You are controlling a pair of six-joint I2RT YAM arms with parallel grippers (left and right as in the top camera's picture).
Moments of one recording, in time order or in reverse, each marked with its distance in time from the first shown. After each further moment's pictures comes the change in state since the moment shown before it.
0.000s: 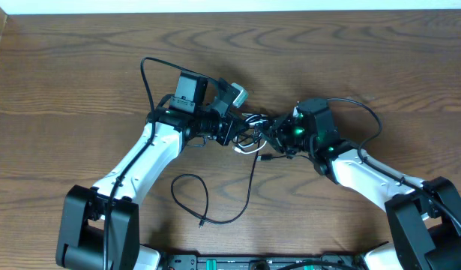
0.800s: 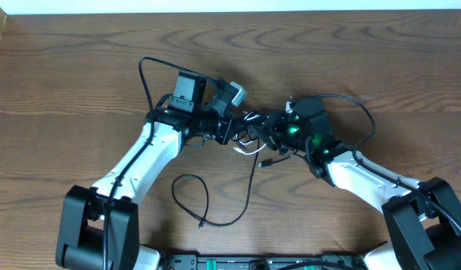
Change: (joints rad) left arm 0.005 0.000 0.000 0.005 -0.002 0.000; right arm 0.042 0.000 -0.001 0.115 0.009 0.020
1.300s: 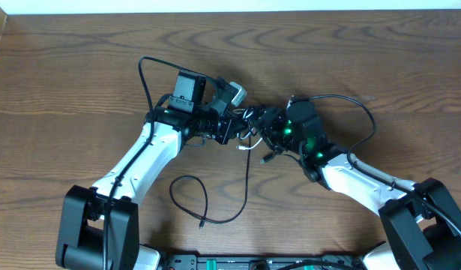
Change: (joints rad) left arm 0.001 0.000 0.000 0.001 -0.002 0.000; right arm 0.061 0.000 0.000 0.025 0.214 0.003
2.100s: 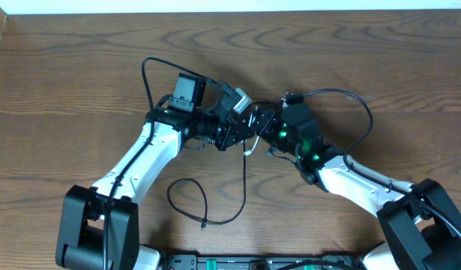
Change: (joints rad) left arm 0.001 0.000 0.000 -0.060 0.179 0.132; right arm 0.030 0.000 0.000 0.013 0.079 -0.235
